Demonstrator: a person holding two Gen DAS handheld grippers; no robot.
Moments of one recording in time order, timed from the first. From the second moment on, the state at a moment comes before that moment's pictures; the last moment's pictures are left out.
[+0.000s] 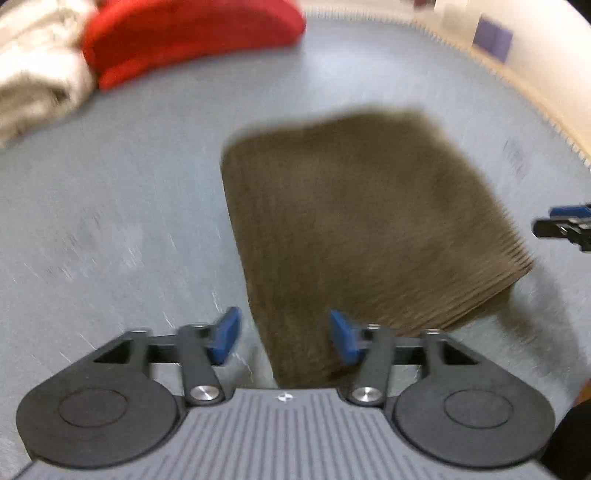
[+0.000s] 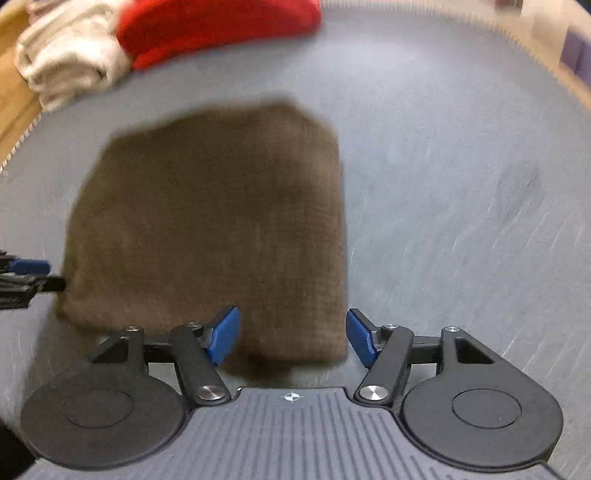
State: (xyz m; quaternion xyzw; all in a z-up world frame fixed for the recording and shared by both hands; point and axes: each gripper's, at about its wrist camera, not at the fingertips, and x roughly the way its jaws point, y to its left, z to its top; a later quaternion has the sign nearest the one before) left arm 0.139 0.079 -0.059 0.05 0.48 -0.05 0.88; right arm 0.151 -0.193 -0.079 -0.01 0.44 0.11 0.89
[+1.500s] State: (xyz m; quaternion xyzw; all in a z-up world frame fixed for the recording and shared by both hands) left arm 0.035 0.021 -0.029 -0.07 0.48 0.05 0.87; right arm 0.039 -0.149 -0.040 0.02 0.41 0.05 0.91
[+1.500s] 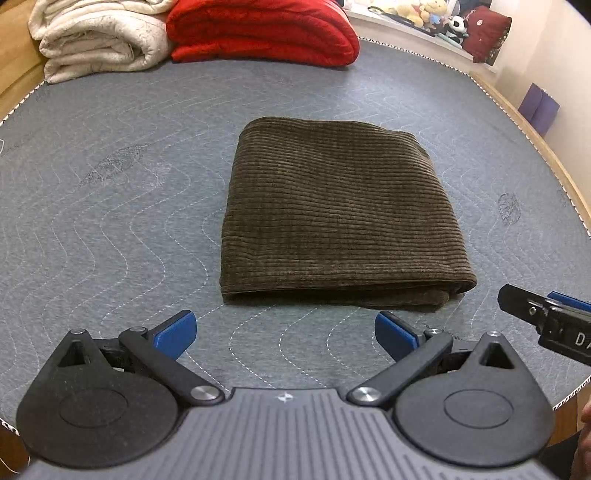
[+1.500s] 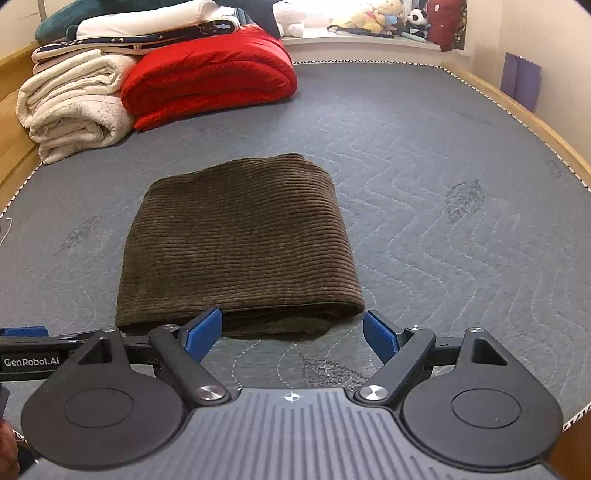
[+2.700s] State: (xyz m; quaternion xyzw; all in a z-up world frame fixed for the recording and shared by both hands) left arm 0.035 0.023 -0.027 -0.07 0.48 0.04 0.87; right arm 0.037 -0.153 -0.039 0.02 0.41 0.06 0.91
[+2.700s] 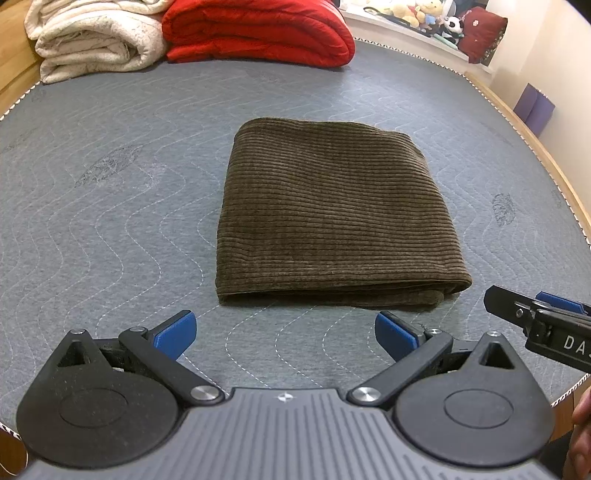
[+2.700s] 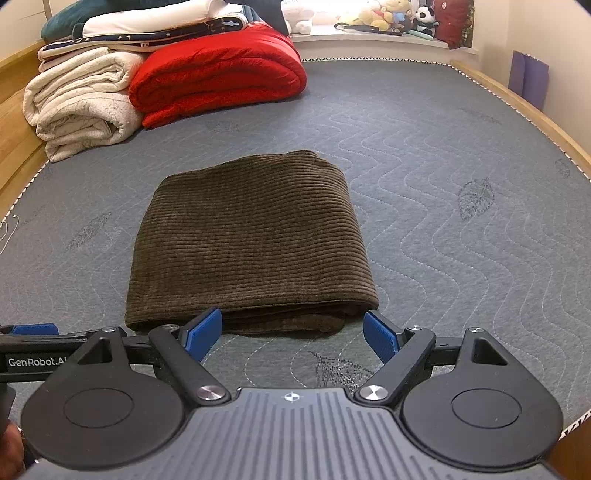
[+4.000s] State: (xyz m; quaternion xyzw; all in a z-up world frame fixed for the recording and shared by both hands) left arm 0.034 0.022 -0.025 -0.06 0.48 0.02 0.87; right arm 0.038 -0.155 -0.041 0.03 0.41 0.07 0.91
